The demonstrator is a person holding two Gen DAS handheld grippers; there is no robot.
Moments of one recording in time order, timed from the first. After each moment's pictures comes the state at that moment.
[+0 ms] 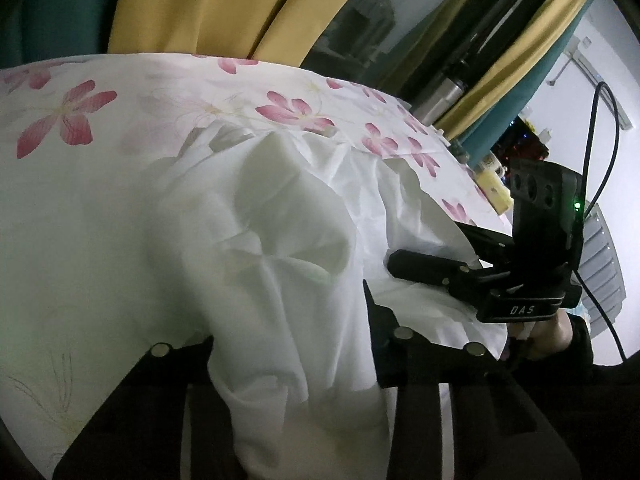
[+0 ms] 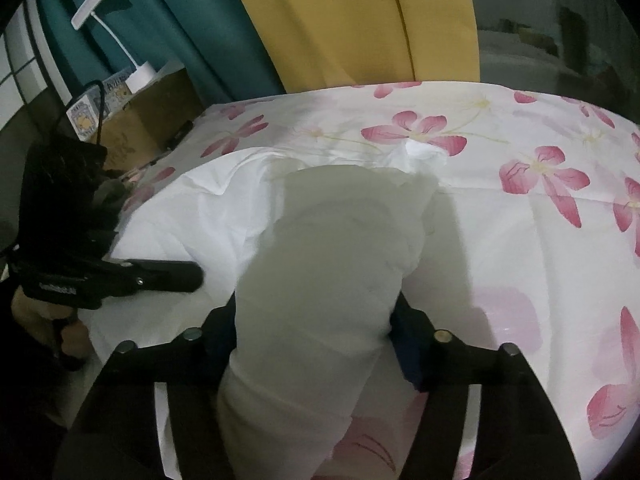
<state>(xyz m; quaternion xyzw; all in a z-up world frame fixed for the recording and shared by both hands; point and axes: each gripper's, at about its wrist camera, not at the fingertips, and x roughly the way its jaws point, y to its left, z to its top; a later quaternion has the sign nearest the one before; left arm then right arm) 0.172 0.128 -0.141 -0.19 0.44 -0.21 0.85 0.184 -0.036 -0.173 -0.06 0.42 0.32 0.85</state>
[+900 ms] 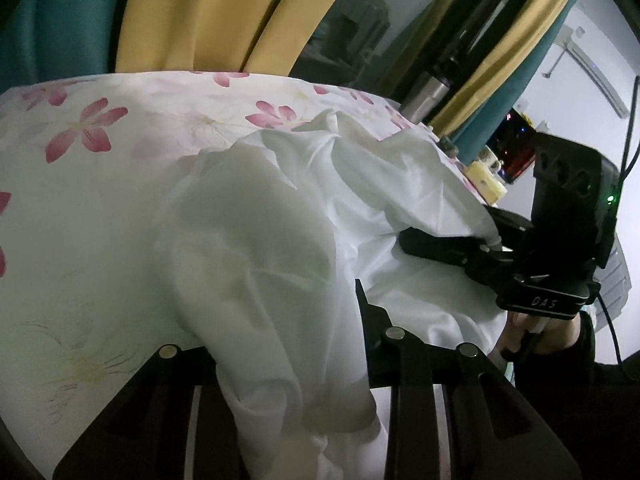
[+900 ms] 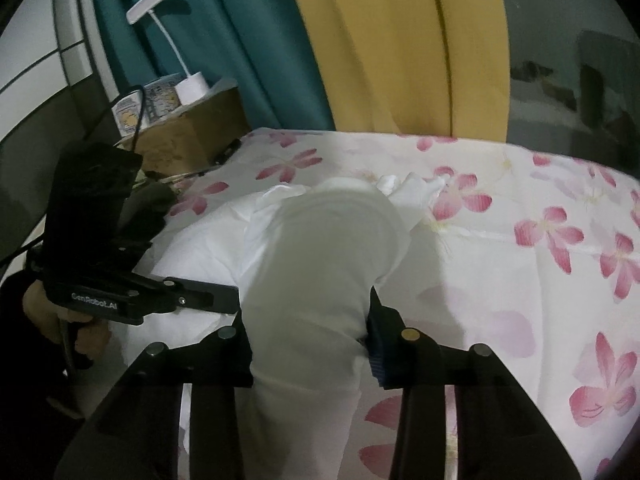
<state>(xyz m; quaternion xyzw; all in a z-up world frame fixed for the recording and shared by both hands) 0.133 0.123 -0.116 -0.17 0.43 -0.21 0.86 0.136 -0.016 -0.129 -0.09 0.36 0.36 0.86</state>
